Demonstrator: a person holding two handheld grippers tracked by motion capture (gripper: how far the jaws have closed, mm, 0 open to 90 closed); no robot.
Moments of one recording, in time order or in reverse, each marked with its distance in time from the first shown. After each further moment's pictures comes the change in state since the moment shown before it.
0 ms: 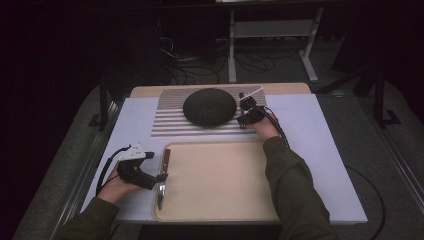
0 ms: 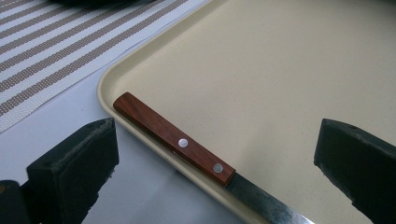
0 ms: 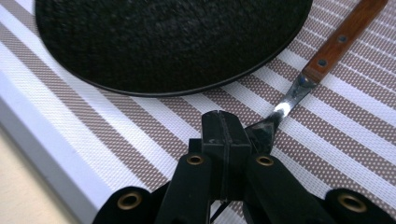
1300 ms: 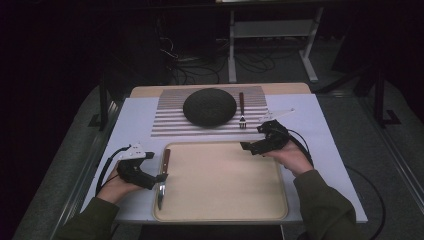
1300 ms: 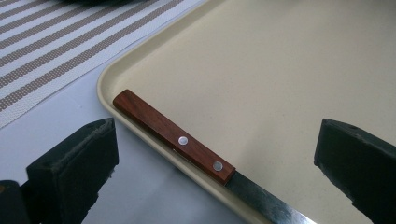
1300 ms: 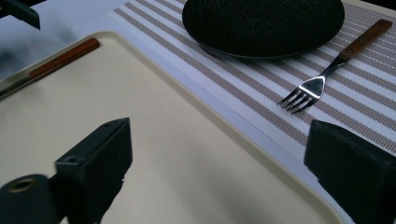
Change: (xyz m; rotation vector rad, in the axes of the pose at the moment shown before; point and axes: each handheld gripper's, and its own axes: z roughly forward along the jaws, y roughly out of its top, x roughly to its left) left arm 0.001 0.000 0.001 0.009 -0.003 -0.009; right arm 0.049 -0.072 -0.105 -0.206 0.126 -0.057
